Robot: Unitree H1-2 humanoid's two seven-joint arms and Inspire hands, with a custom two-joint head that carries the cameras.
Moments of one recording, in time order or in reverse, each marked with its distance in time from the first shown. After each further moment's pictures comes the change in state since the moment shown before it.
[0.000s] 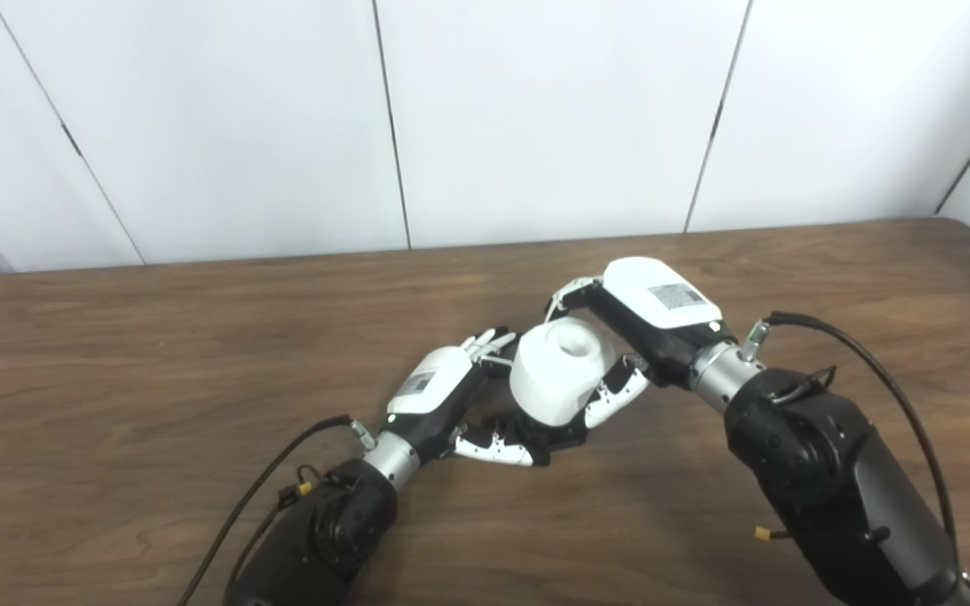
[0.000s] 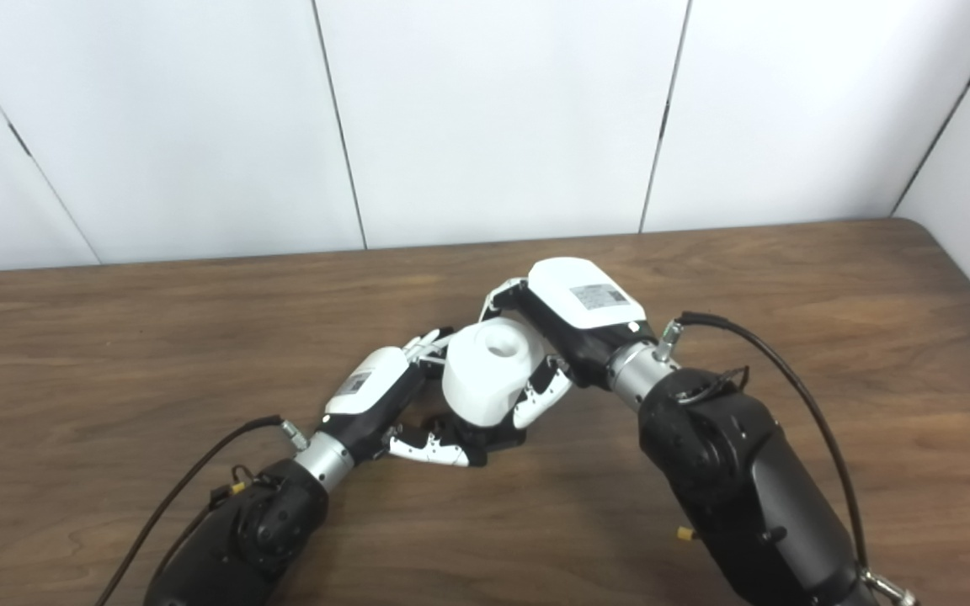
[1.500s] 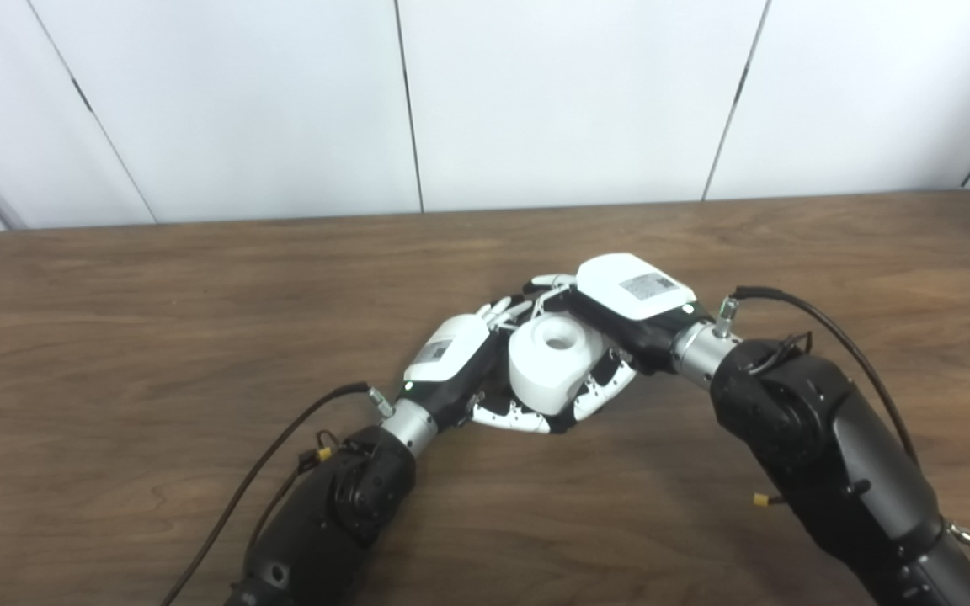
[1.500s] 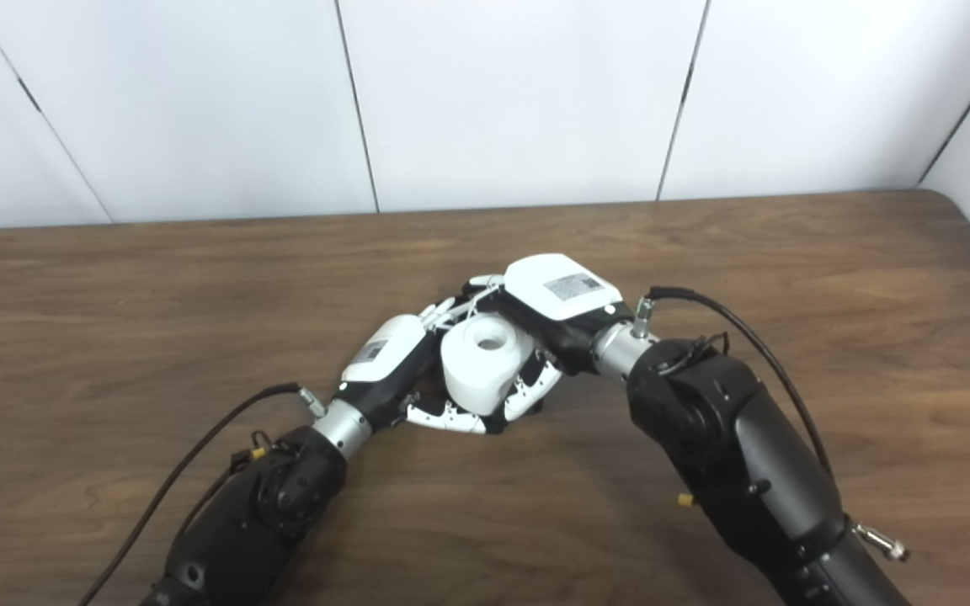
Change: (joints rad) left arm 0.015 -0.007 -0.021 -0.035 -0.005 0.047 0.012; right arm -0.036 -0.006 0.051 0.076 -0.007 -0.088 0.086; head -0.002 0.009
